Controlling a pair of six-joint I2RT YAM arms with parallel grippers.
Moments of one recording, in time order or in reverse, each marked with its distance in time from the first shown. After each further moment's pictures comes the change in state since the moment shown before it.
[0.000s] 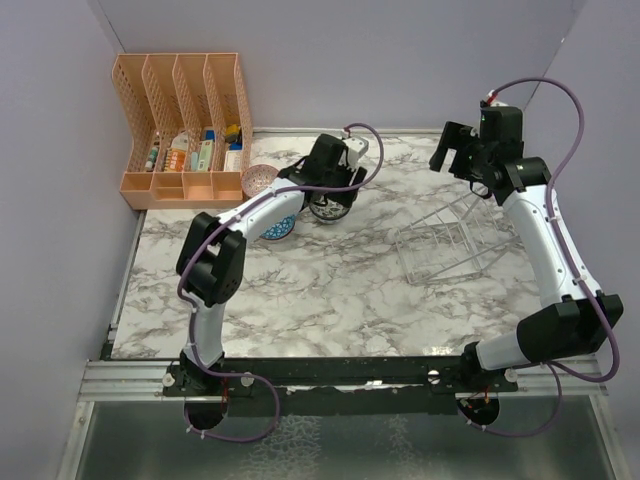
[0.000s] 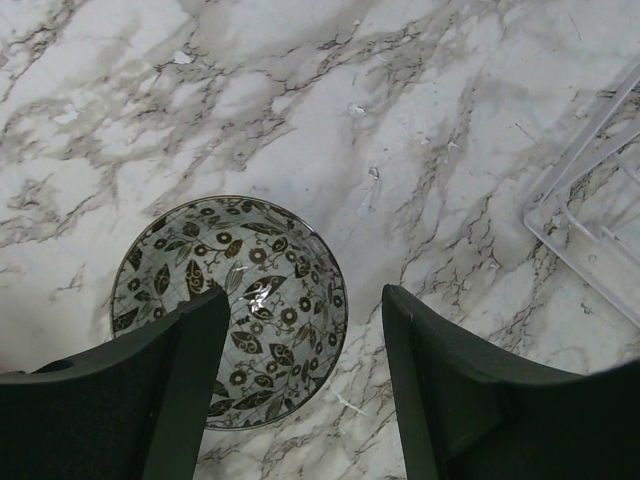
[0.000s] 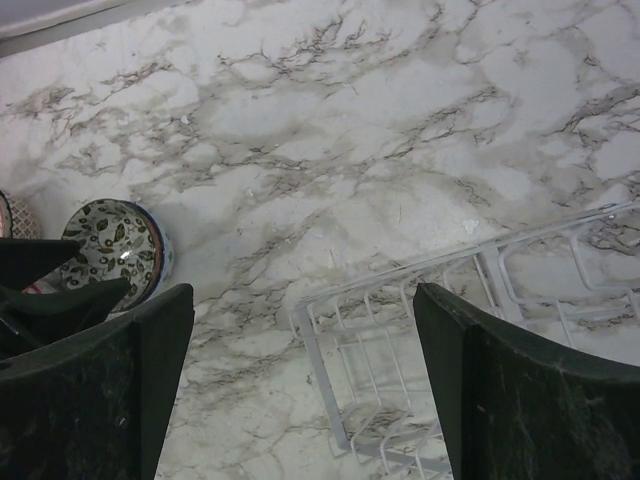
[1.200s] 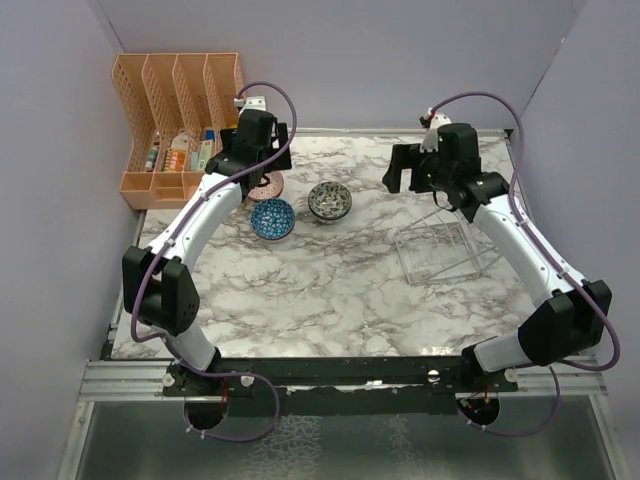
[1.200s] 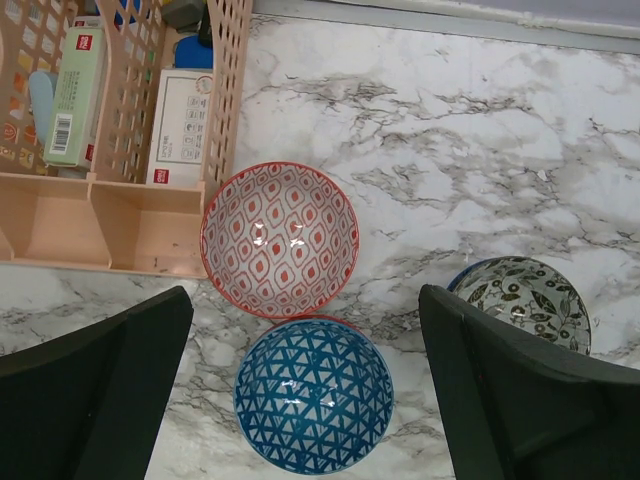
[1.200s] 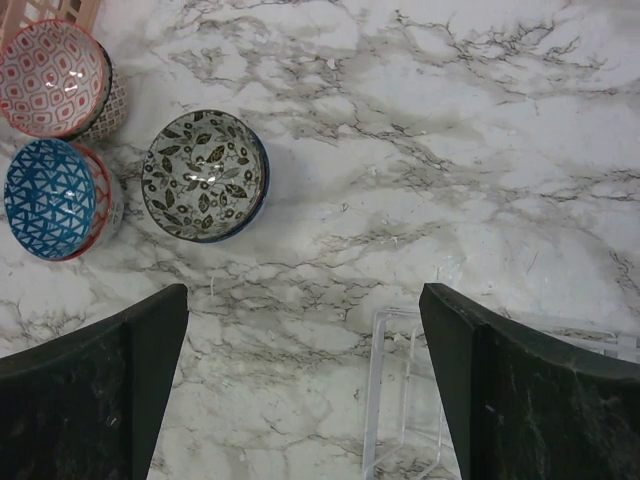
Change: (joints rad) left arm 0.241 -0.314 -0.094 -0.148 -0.425 -0.299; right arm 0.192 0.002 -0.190 0.246 -0.168 -0.144
